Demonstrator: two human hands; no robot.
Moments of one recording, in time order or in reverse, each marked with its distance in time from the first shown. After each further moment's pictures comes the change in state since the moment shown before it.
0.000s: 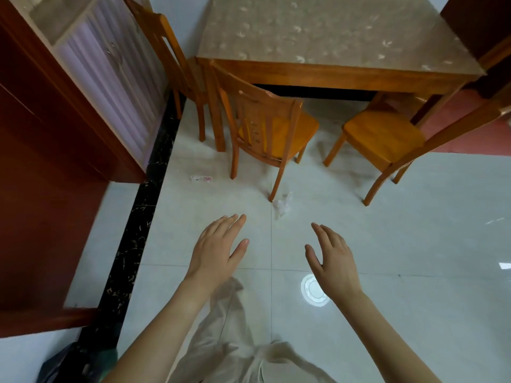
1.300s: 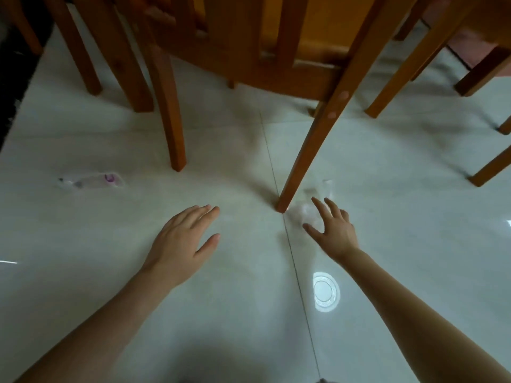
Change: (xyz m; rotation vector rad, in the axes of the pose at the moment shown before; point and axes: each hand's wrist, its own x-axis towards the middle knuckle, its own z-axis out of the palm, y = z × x) left_hand 0.460 -0.476 0.589 0.145 -0.108 0.196; right_hand 0.498 0.371 0.680 -0.117 -0.129 0.269
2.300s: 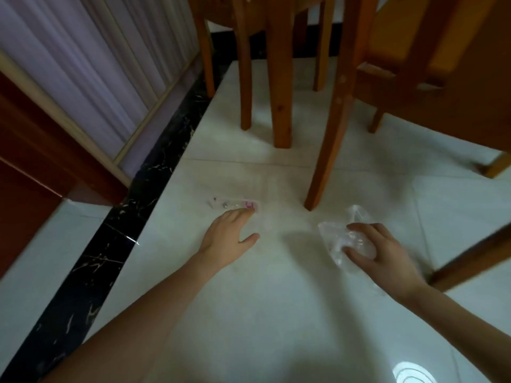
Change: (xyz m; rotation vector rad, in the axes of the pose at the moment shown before) left_hand -0.011 -0.215 -0.048 -0.014 0.154 -0.312; right_hand 0.048 -0.228 0.021 0.408 -0.014 -0.442
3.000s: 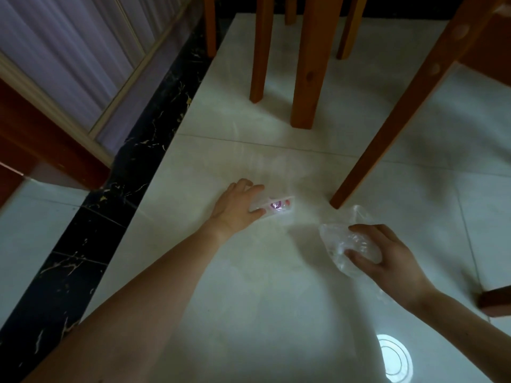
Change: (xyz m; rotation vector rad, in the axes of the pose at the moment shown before) left_hand 0.098 -0.094 0.055 -0.058 -0.041 -0.043; right_hand 0.054 -0.012 0.070 -0.027 -0.094 0.047
